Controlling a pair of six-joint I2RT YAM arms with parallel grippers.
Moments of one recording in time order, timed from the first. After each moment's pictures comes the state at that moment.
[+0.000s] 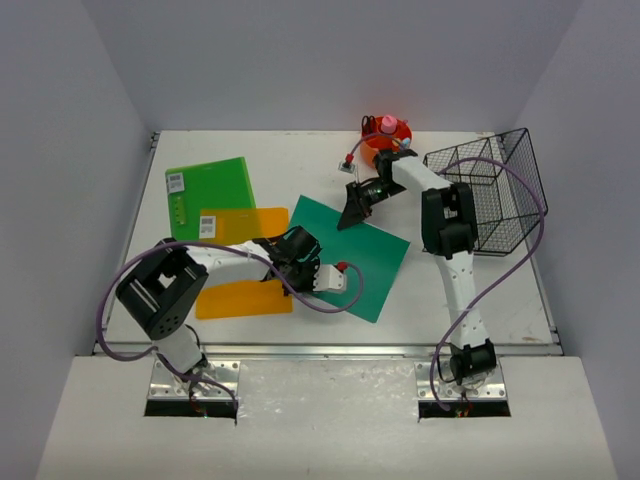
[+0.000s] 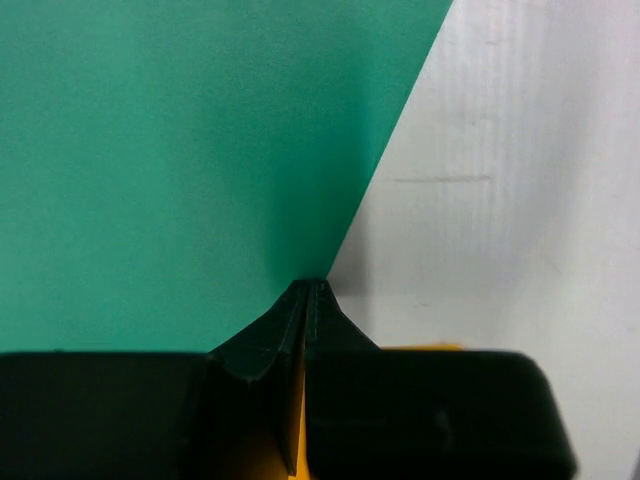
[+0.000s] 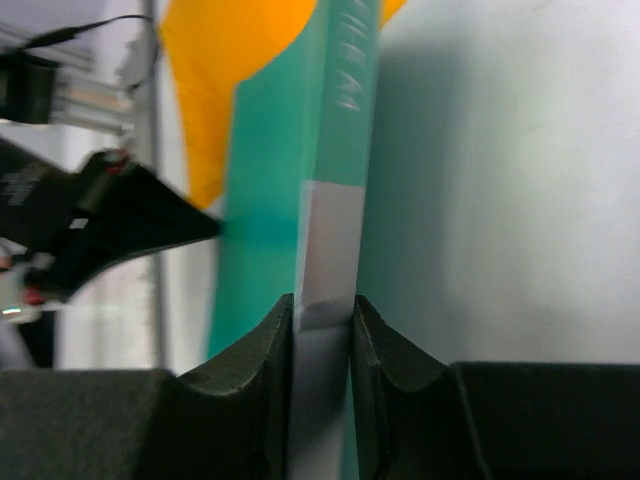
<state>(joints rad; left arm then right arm) -0.72 1.68 0.87 -0.39 0.26 0.85 0.25 2.56 2.06 -1.08 -1.16 -0.67</state>
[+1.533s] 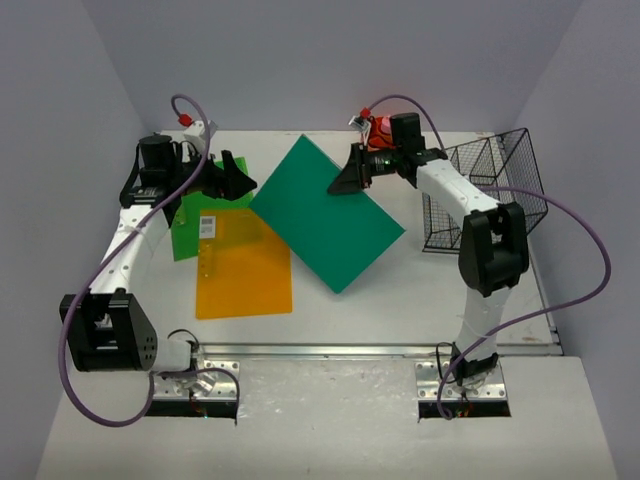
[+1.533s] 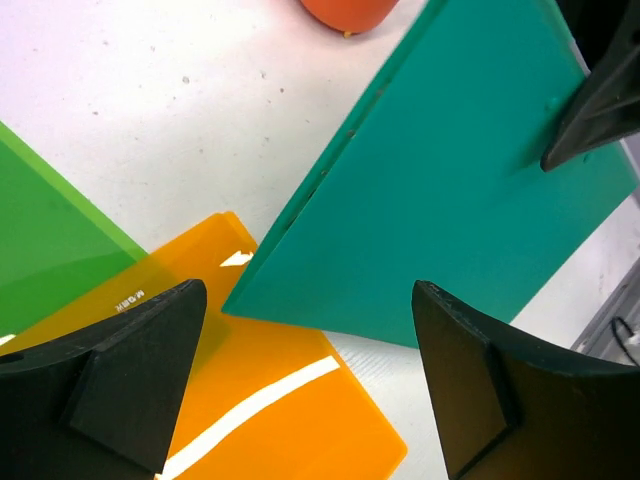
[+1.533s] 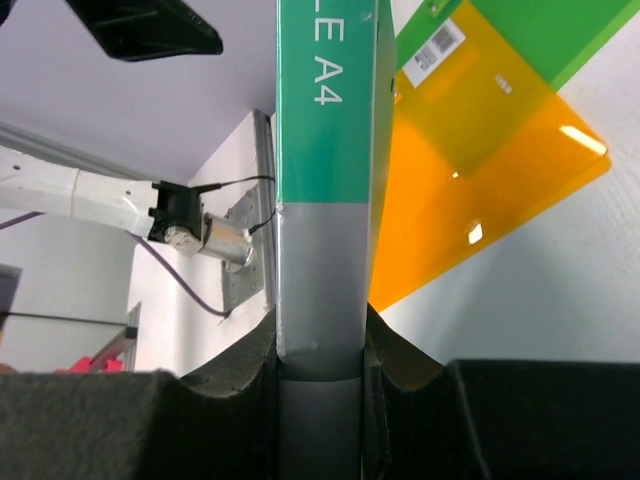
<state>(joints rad) 0.05 1.34 1.14 -0.30 0.73 -0.05 0.29 1.98 1.59 -0.27 -1.21 0.18</state>
